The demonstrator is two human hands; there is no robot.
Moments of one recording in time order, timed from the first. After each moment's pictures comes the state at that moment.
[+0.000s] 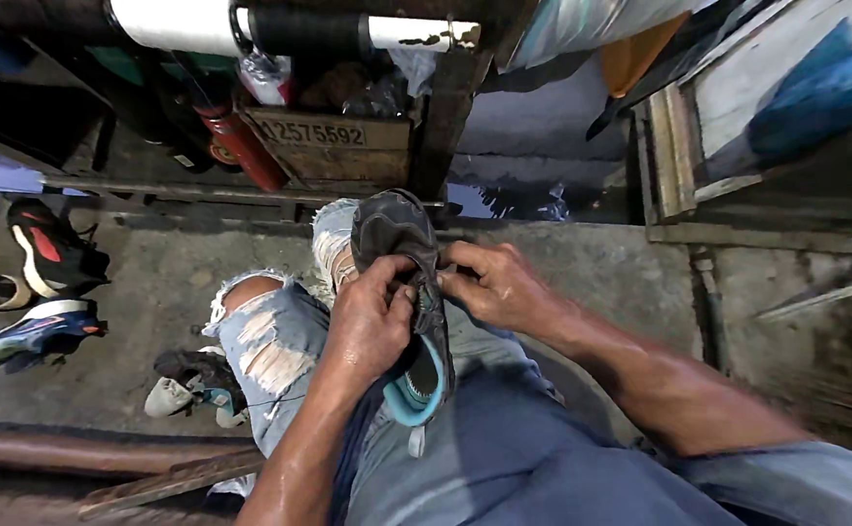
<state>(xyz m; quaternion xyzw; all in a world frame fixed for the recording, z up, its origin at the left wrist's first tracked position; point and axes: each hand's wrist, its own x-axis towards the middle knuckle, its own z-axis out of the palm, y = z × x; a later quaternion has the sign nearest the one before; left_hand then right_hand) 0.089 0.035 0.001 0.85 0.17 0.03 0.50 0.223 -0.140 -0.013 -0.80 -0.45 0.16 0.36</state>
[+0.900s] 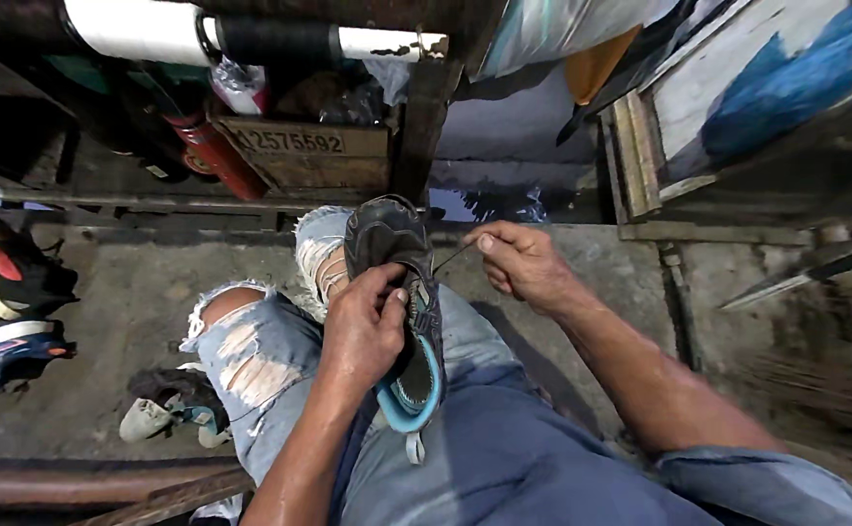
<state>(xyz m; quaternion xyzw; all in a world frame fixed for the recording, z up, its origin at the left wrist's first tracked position) 0.092 0.024 -0.011 0.85 0.17 0.06 0.50 0.255 -0.185 -0.029 -0.72 -0.24 0.29 0.58</state>
